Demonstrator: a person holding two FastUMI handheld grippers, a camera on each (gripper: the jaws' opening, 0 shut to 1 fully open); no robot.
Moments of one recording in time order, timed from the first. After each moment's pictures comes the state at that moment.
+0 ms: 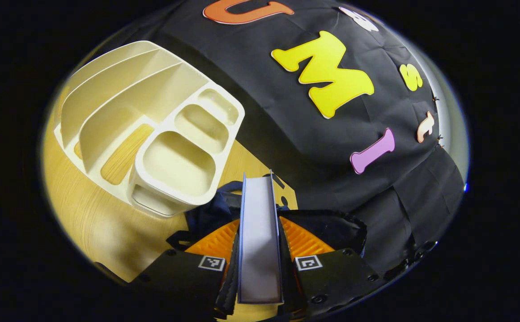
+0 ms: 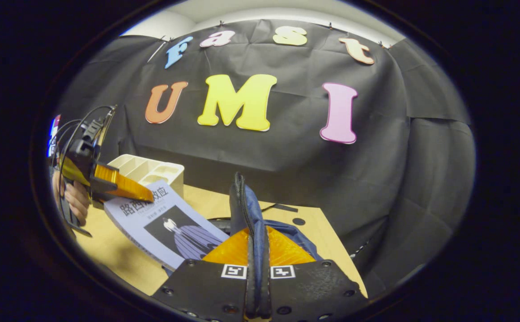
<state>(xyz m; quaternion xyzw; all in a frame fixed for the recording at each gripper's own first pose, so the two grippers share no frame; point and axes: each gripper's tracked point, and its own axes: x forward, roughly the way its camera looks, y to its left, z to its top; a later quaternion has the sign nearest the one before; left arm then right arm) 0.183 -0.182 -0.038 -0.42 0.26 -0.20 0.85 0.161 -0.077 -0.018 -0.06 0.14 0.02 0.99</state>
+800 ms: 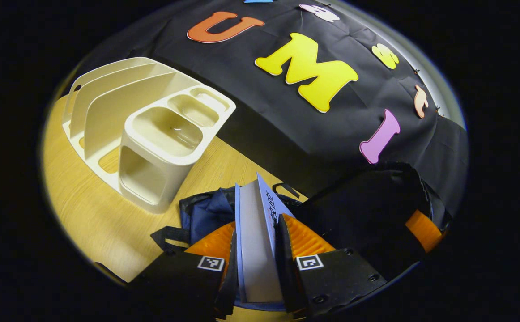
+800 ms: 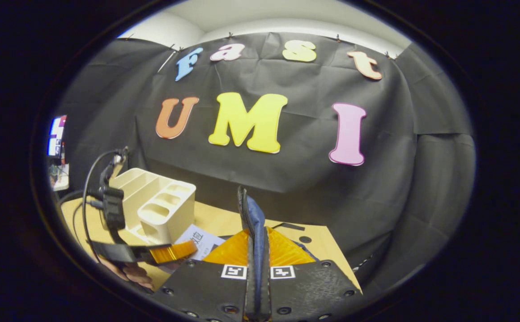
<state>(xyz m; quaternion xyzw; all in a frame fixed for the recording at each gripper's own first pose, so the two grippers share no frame) 0.179 -0.254 -0.077 -0.36 0.19 -0.15 0.90 0.162 -0.062 0.026 -0.06 0.08 0.05 0.99</state>
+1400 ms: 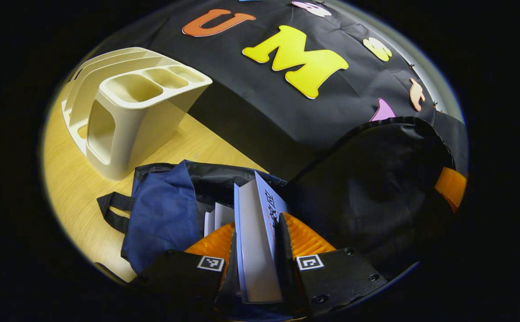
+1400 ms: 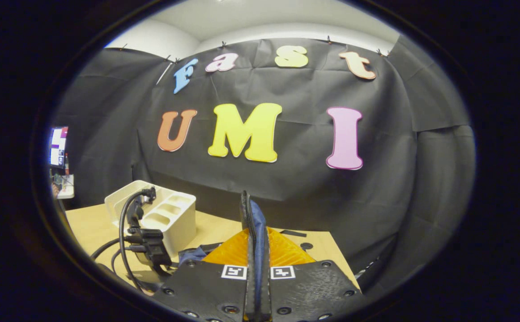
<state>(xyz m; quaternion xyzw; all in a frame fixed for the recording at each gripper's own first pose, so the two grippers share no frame) 0.183 -0.331 -0.081 -0.37 0.18 -0.15 0.90 0.163 -0.083 0.037 -0.04 0.06 0.07 0.99</state>
